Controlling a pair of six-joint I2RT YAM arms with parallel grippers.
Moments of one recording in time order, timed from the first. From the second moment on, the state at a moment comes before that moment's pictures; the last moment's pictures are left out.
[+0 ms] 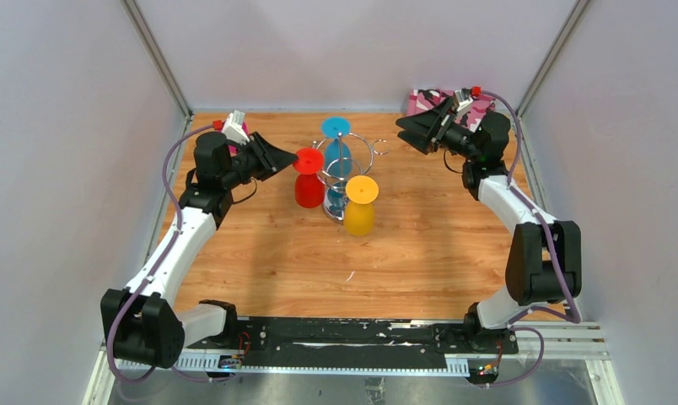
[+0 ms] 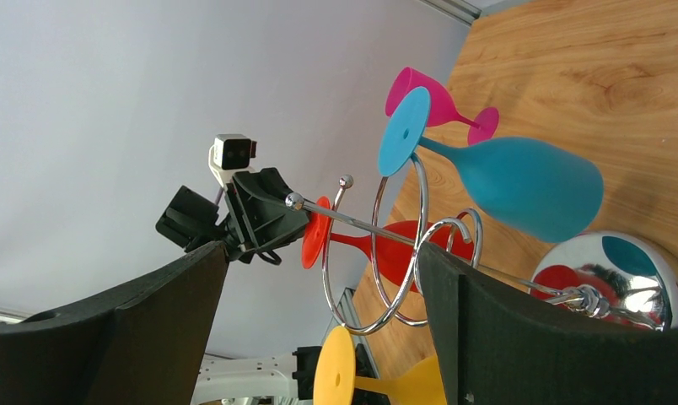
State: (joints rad) left arm -0.16 1.17 0.93 0.00 0.51 -0.78; right arm 0.09 1.54 1.05 0.65 -0.90 1.23
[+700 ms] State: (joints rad) left arm -0.16 1.17 0.90 0.05 0.52 -0.81; right arm 0.09 1.56 1.05 0.68 -0.90 1.26
